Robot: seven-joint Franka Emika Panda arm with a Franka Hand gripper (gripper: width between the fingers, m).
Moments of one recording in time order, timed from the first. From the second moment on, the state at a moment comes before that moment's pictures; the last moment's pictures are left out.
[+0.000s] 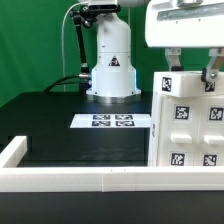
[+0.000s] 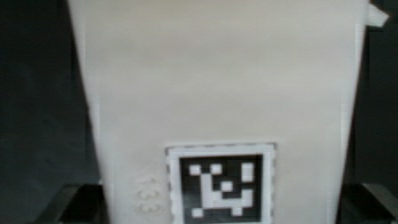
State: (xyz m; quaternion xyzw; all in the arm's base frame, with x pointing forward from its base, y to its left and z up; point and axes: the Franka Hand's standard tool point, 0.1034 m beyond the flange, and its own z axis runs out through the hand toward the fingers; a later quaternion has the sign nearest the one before) arm 0.617 0.081 0.157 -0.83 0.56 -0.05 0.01
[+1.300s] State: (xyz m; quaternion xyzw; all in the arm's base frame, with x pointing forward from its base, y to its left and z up) arm 0.611 0.085 0.155 -0.58 0.81 0.00 0.05
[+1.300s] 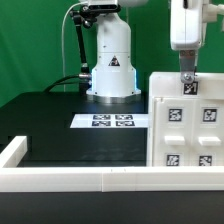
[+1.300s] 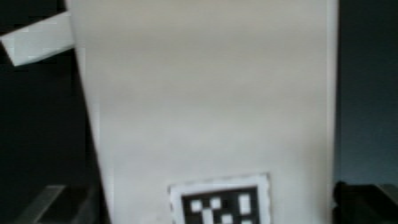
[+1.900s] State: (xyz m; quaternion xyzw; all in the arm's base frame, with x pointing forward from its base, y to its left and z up) arm 0.609 0.092 0.152 -0.59 0.81 0.01 0.05
